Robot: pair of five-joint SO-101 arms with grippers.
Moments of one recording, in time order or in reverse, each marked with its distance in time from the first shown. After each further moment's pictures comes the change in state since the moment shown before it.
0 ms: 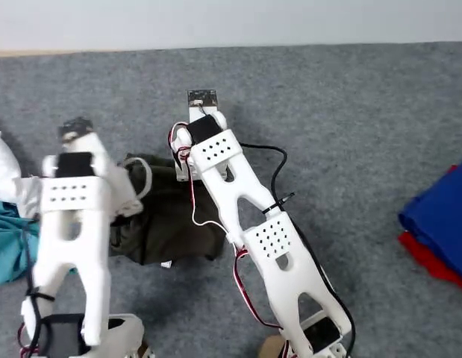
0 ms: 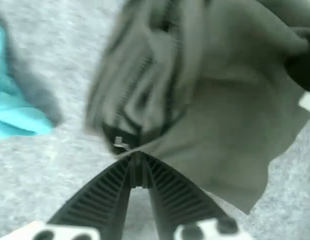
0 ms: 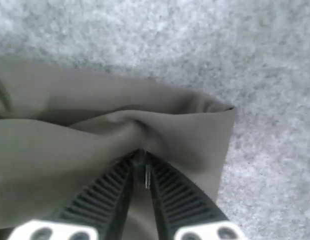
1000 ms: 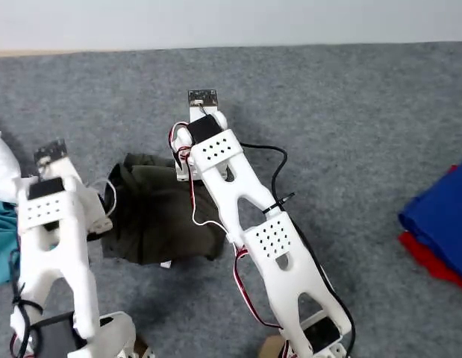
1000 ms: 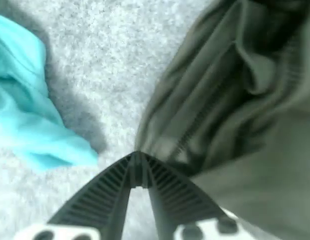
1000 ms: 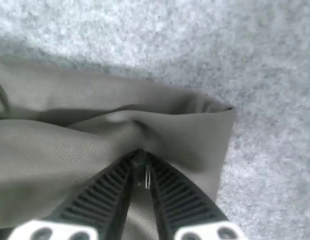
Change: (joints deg) left arm -15.5 0.0 7.0 -7.1 -12.7; right arm 0.0 0.0 0.0 0.0 0.0
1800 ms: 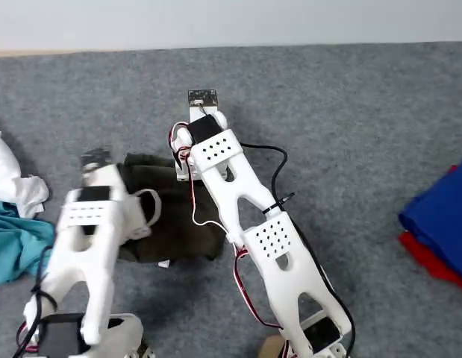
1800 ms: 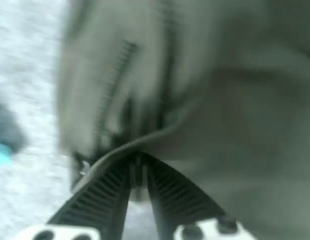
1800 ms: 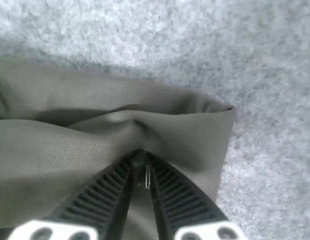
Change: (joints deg) left arm 10.4 0.0 14.0 -14.1 7.0; right arm 0.0 0.0 0.0 0.0 0.0
